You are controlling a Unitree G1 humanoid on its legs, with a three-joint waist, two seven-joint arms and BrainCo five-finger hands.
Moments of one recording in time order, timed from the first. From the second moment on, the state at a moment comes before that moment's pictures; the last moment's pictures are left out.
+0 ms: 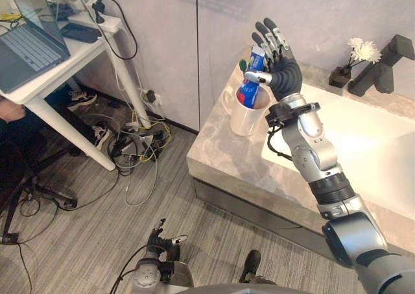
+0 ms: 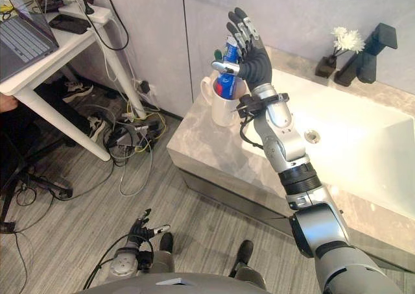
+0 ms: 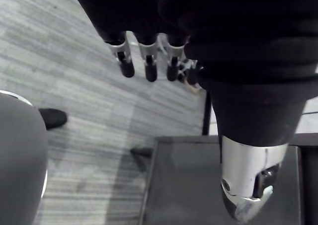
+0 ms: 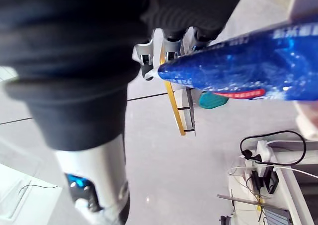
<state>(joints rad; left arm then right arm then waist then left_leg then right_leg) 0.27 0.04 0.04 0.49 0.22 -0.07 0.10 -0.71 -0.36 0.22 0.13 0.65 -0.13 0.00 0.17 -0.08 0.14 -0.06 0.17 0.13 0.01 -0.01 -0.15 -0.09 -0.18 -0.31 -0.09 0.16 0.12</state>
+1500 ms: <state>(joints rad) 0.19 -0.07 0.32 0.84 0.30 -0.06 0.15 0.32 0.09 -0.77 -0.04 0.37 -0.32 -0.44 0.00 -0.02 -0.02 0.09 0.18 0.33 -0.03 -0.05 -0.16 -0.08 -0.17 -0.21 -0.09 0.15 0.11</state>
